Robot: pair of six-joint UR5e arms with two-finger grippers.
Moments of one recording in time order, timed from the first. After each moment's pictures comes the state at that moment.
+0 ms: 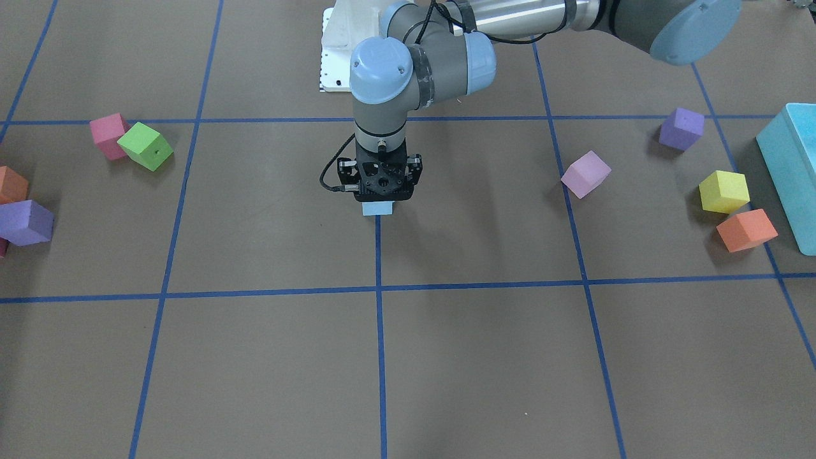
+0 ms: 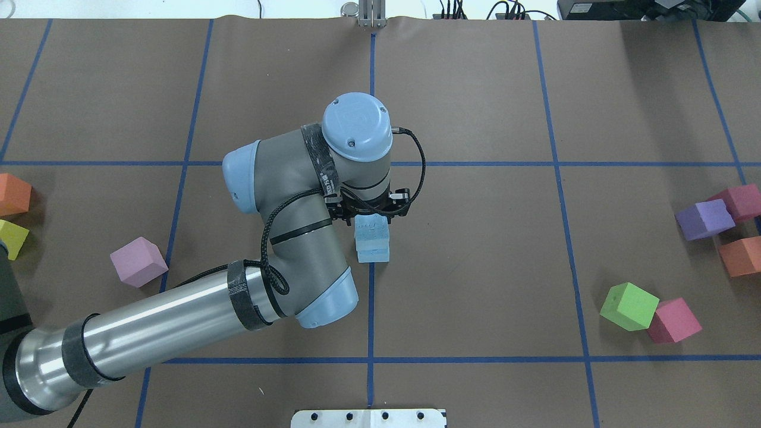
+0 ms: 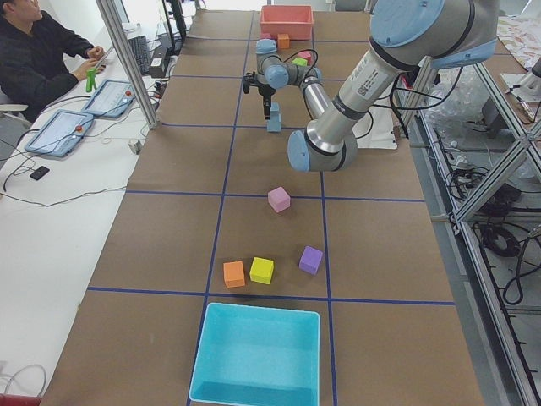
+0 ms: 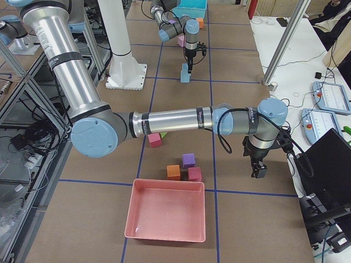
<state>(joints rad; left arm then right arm) -0.52 -2.50 -1.45 -1.53 -1.93 -1.25 1.61 -1.15 1.30 -1.64 2.27 -0.15</state>
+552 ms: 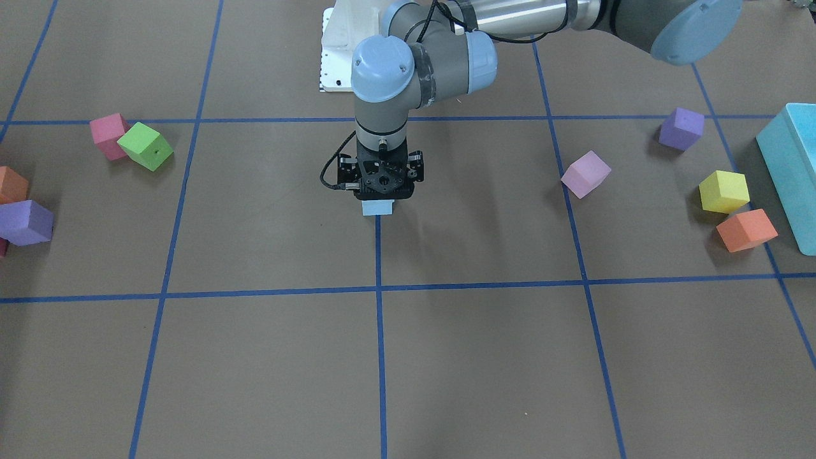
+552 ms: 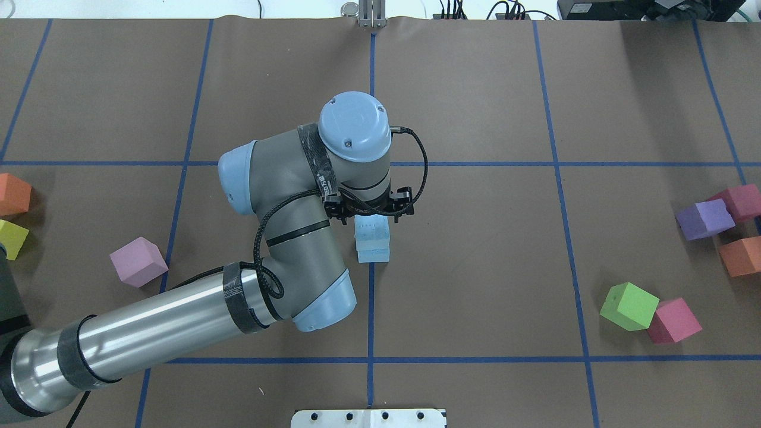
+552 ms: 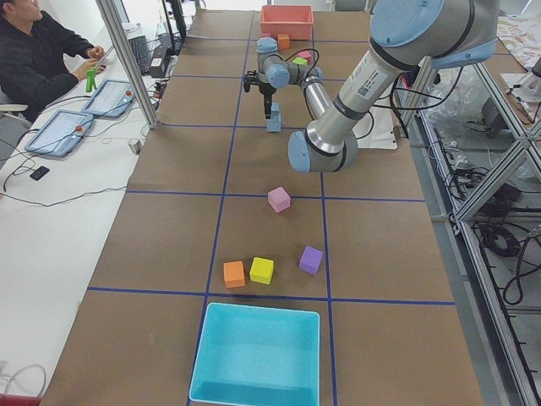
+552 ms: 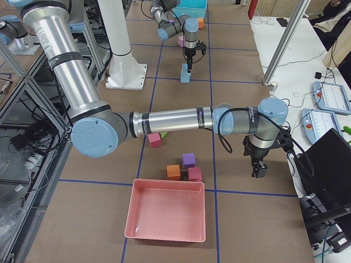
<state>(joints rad) -0.52 -2.49 -1.50 -1.52 -1.93 -1.24 1.61 -1.14 1.30 -1.64 2.27 -0.15</state>
